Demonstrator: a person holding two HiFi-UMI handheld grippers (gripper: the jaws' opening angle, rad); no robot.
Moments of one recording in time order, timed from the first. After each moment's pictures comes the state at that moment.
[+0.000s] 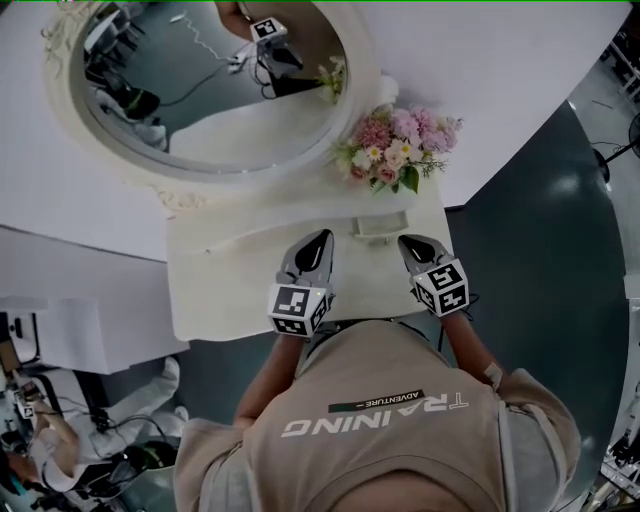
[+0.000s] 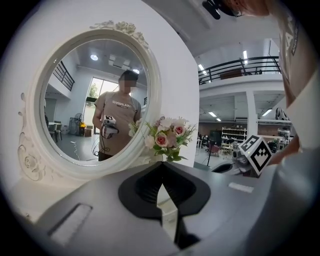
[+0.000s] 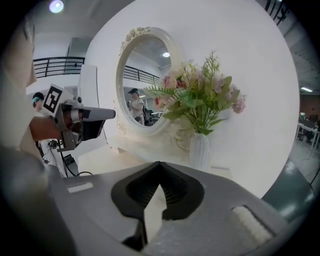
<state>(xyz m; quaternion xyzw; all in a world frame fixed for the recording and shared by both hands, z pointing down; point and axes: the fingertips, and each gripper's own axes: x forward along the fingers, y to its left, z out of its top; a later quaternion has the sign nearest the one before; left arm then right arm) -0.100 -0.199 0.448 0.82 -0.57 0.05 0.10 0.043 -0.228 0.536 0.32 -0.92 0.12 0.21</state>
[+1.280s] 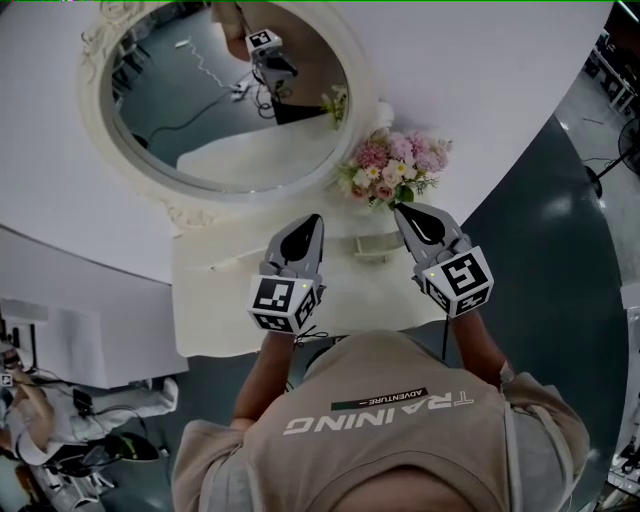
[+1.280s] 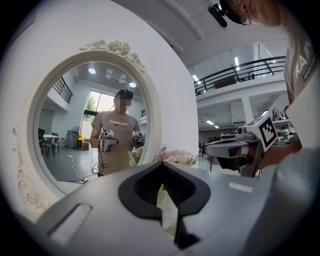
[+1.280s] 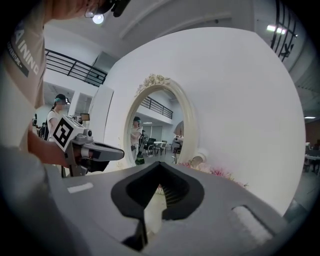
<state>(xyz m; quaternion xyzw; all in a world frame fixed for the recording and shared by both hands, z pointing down) -0.119 -0.214 0.344 0.82 -0.57 0.01 0.03 0.009 -0.241 0.330 0.32 -0.95 -0.04 0.07</state>
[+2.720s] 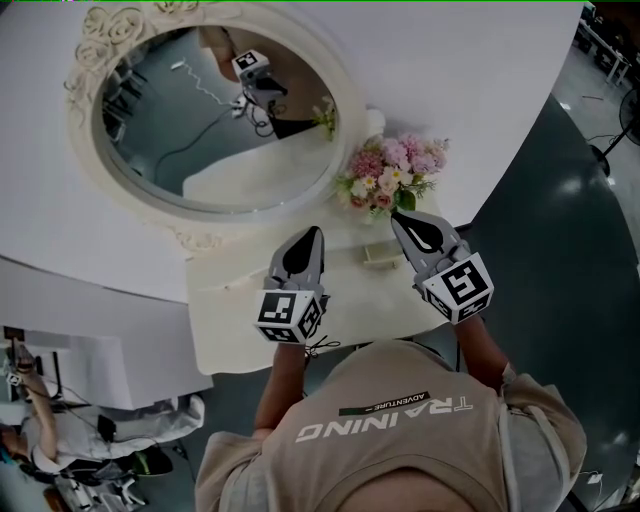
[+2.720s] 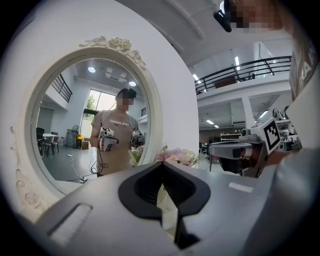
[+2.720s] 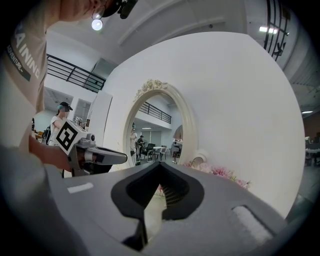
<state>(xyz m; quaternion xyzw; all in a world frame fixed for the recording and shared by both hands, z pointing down) -0.122 -0.225 0.351 0.82 -0.57 0.02 0.04 0.008 -0.241 0.335 0.32 -0.95 -0.03 0.03</state>
